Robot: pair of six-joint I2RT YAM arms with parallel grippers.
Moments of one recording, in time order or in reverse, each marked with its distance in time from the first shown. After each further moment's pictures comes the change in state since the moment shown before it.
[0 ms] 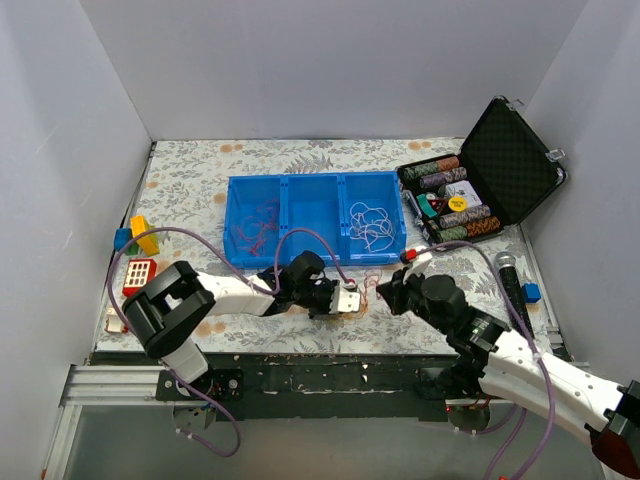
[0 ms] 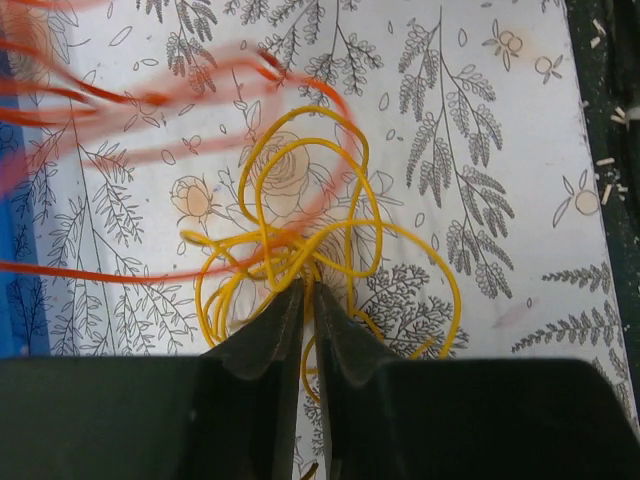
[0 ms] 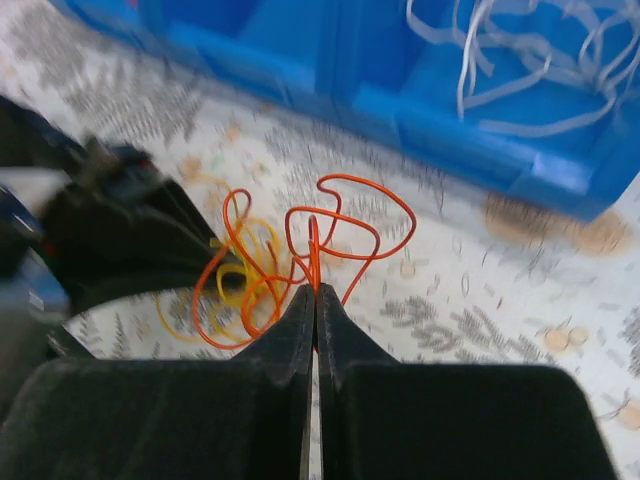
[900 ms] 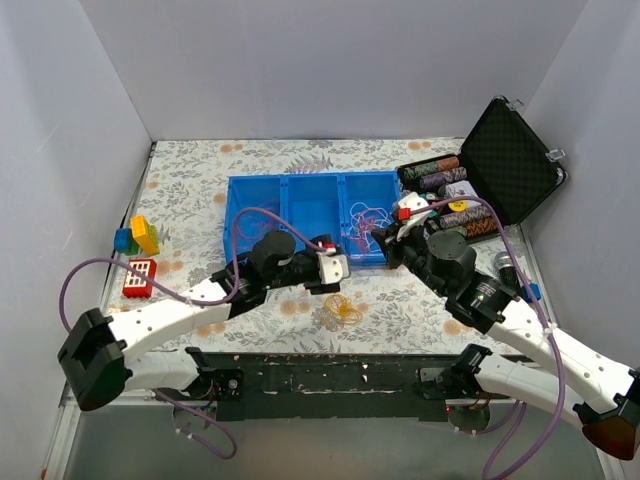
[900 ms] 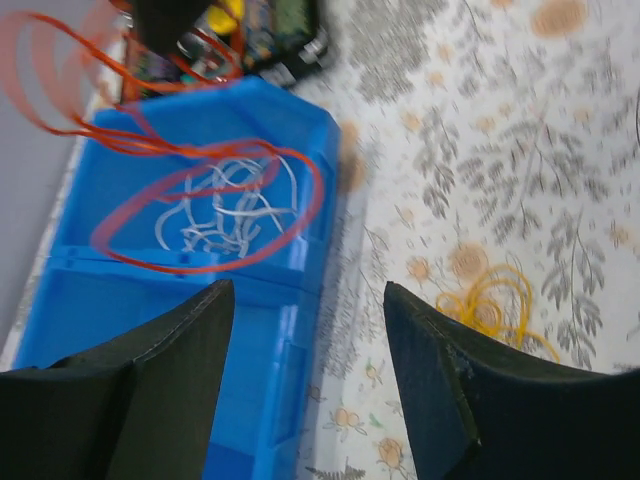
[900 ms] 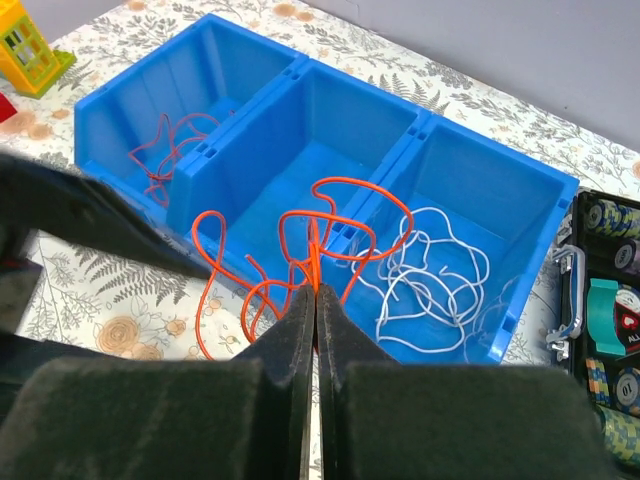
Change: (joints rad) left arm -0.001 -0.412 0.061 -0.094 -0.218 -0.060; right arm -0.019 0.198 0.491 -0.027 0.070 -0.333
